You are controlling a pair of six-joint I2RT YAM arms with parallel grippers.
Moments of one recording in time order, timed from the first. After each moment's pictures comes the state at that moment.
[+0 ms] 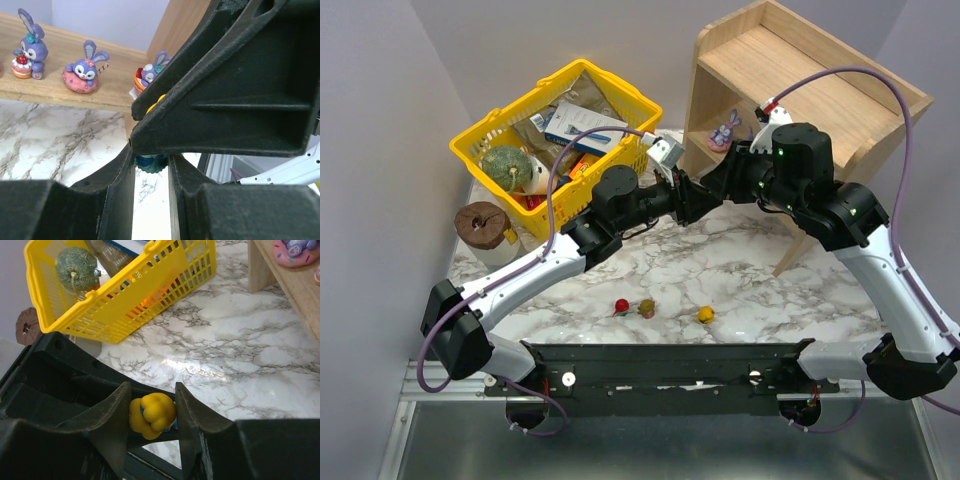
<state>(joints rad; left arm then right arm) -0.84 1.41 1.22 0.26 0.32 -0.47 0.66 1.26 1.70 -0.84 0.08 0.48</state>
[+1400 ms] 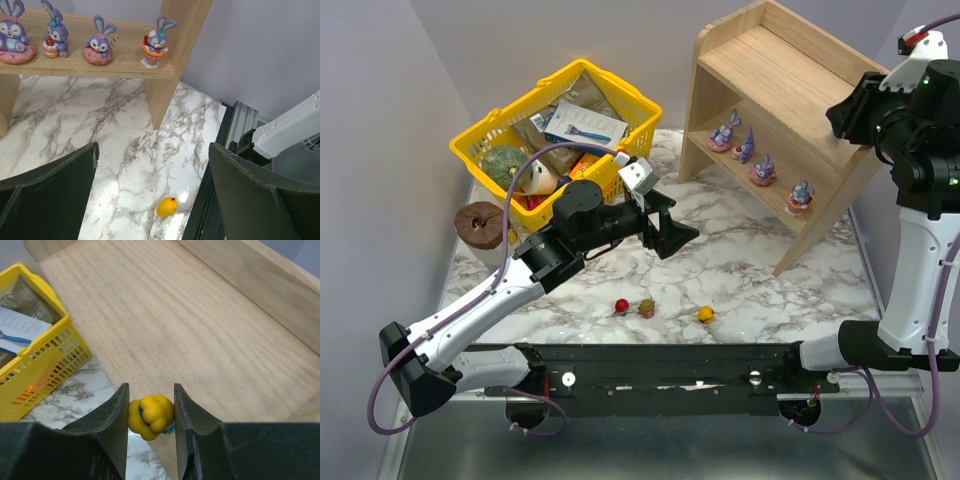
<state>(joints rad) -0.84 1.14 1.14 -0.03 0.31 -0.24 0.02 1.42 2.22 -1.05 -0.04 0.08</state>
